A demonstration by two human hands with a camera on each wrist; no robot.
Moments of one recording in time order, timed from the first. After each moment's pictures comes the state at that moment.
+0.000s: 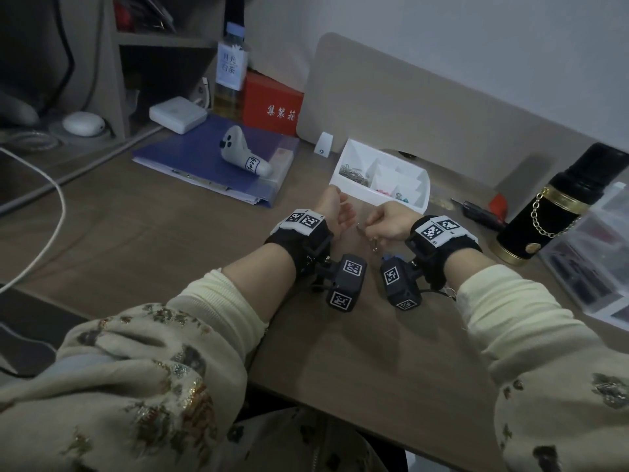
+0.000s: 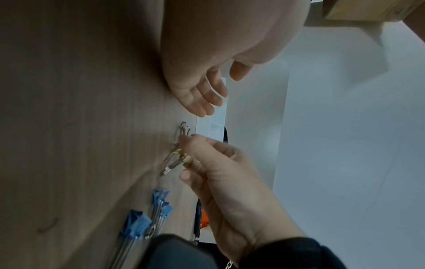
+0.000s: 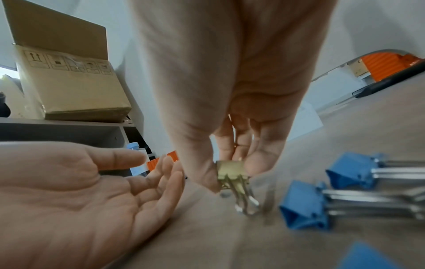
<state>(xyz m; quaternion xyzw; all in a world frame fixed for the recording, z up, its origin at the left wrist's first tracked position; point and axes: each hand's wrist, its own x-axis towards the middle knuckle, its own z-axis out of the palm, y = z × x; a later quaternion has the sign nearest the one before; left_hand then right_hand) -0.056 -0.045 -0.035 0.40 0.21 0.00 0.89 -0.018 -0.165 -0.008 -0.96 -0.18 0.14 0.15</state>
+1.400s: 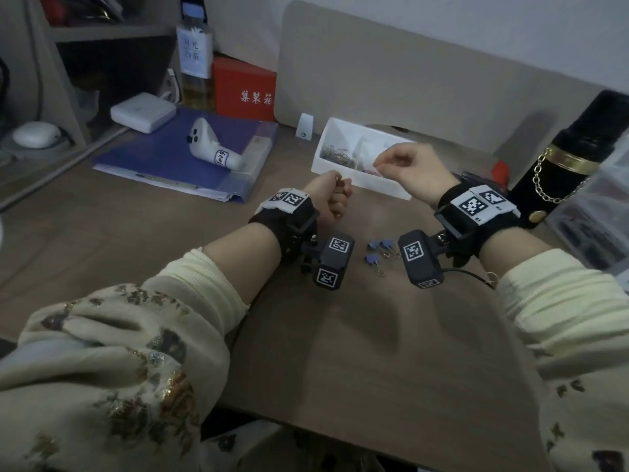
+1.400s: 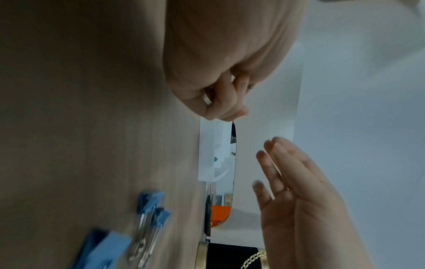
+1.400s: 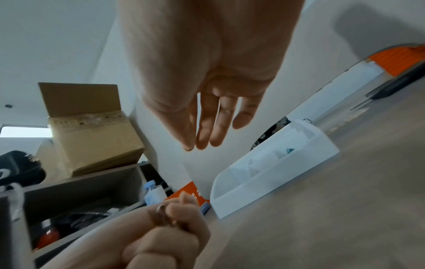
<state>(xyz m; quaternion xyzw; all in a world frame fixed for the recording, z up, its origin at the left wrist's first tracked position) -0.026 -0.053 -0.028 0.42 0.17 -0.14 0.88 0.005 -0.206 0.023 -0.88 -0.27 -0.05 0.39</state>
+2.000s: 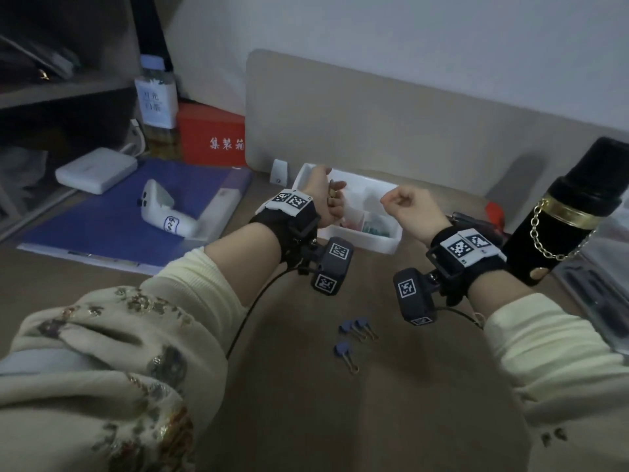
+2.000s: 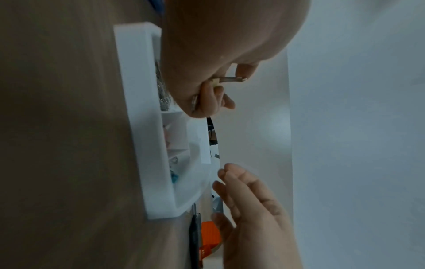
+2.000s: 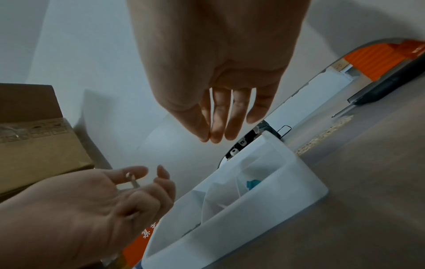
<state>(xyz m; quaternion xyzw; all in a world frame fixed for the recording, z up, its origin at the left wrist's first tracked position) 0.092 -0.062 0.019 0.44 0.20 -0.08 0.87 0.109 -0.236 0.020 -0.90 -0.18 -0.06 0.40</state>
